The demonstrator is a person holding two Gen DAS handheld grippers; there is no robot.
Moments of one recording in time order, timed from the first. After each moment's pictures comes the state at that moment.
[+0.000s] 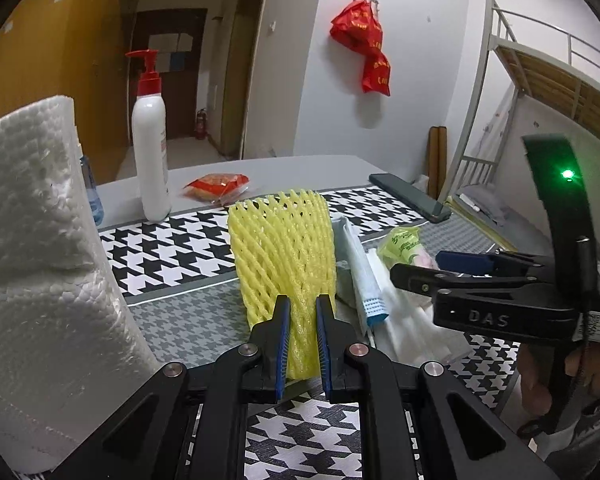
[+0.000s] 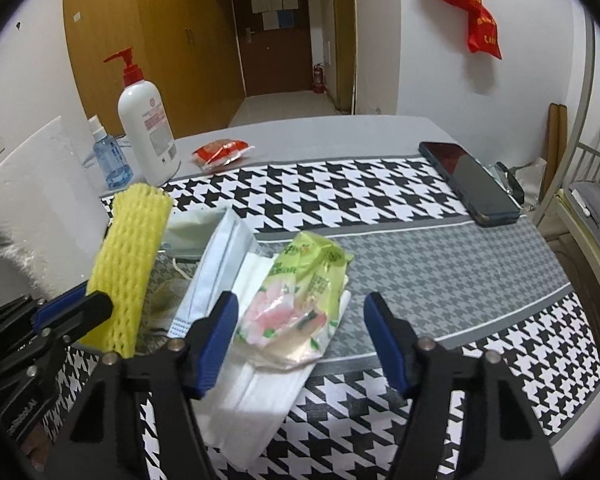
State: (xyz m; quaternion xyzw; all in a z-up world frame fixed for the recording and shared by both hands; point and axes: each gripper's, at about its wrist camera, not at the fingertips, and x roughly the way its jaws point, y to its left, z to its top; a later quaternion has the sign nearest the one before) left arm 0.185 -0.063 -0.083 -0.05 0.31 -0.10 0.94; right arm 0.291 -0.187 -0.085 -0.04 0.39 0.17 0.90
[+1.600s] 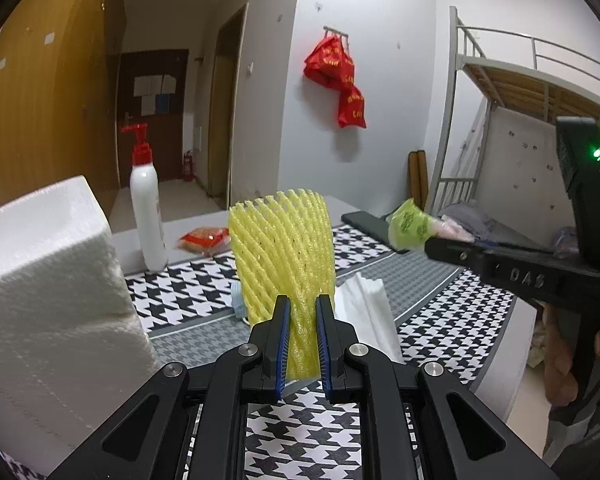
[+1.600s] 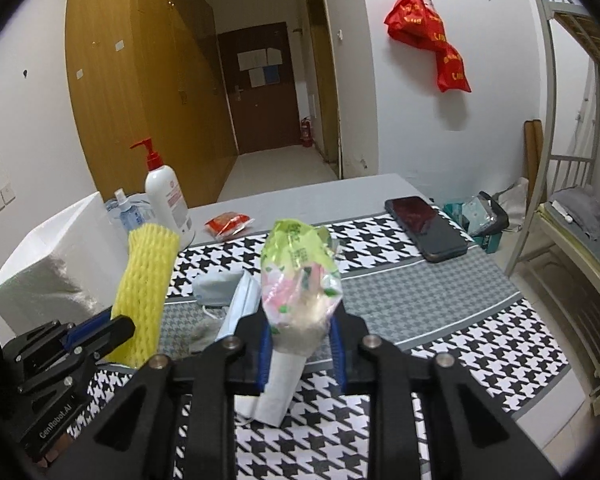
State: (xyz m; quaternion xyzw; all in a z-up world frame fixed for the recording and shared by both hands) left arm 0.144 -0.072 -0.044 -0.02 0.23 -0.13 0.96; right arm 0.233 -0.219 -0.022 0.01 0.30 0.16 0.94
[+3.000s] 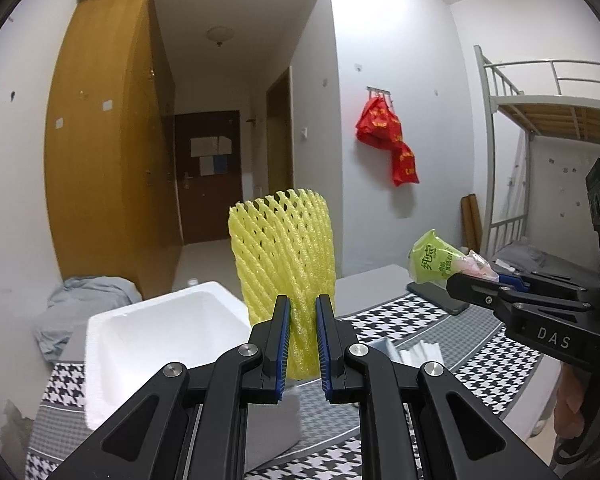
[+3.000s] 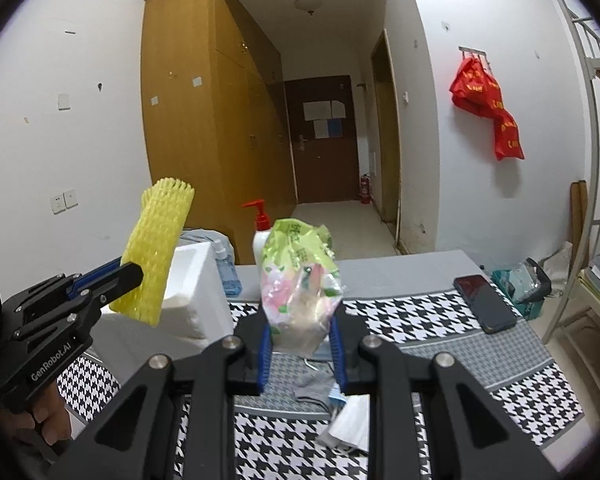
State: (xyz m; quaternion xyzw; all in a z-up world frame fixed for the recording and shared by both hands) left arm 0.091 -0.023 0.032 0.02 0.13 0.00 0.99; right arm 0.183 -0.163 0.039 0.00 0.19 0.26 0.95
